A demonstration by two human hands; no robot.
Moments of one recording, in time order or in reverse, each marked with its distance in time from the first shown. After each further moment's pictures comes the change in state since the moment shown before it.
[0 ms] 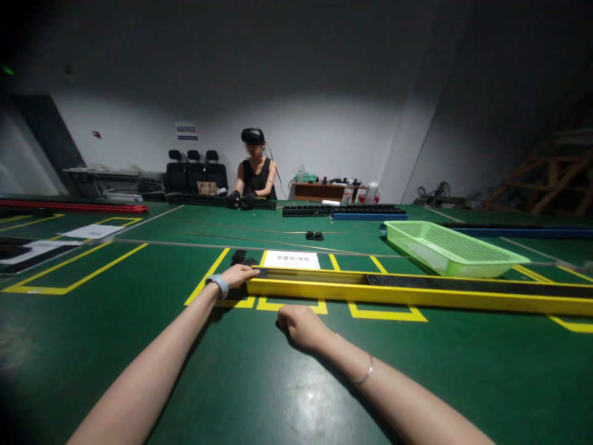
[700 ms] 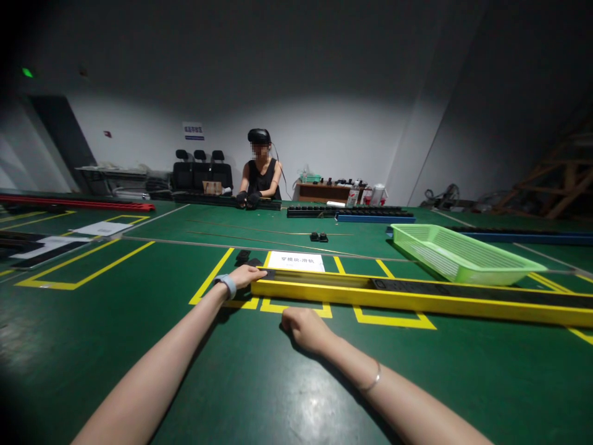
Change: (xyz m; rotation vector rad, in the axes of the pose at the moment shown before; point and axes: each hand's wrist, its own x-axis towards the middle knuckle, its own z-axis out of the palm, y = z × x) left_hand -0.001 0.006 0.004 0.036 0.024 0.058; right_hand 0.001 0.004 0.002 0.025 -0.015 0.002
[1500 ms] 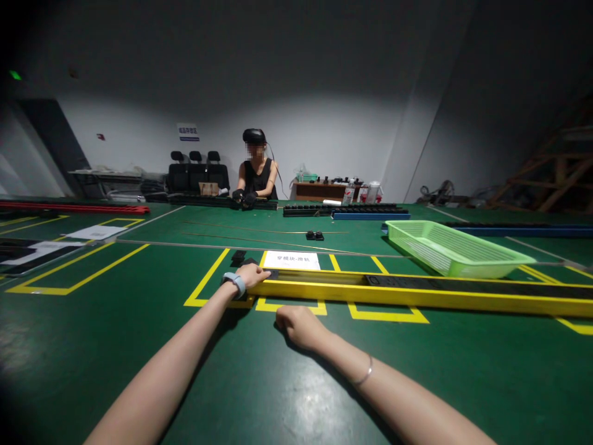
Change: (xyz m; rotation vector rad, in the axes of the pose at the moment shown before) left_hand 0.002 0.036 0.015 0.459 0.044 -0.032; right_hand 0.002 -0.005 -0.003 -0.030 -0.010 0.006
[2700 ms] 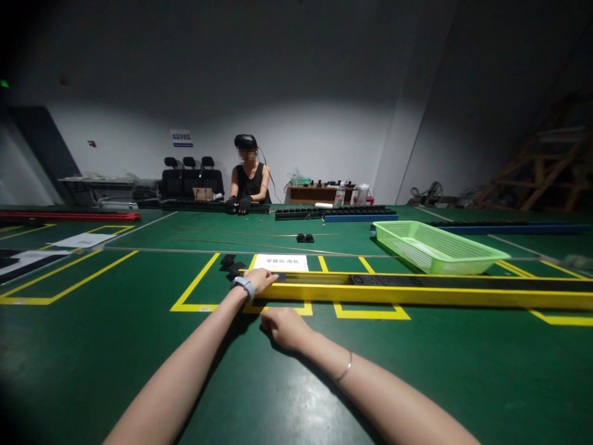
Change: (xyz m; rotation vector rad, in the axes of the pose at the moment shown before) left_hand 0.009 0.055 0.025 0.113 -0.021 0.095; right_hand -0.003 0.004 0.003 -0.007 0.021 -0.017
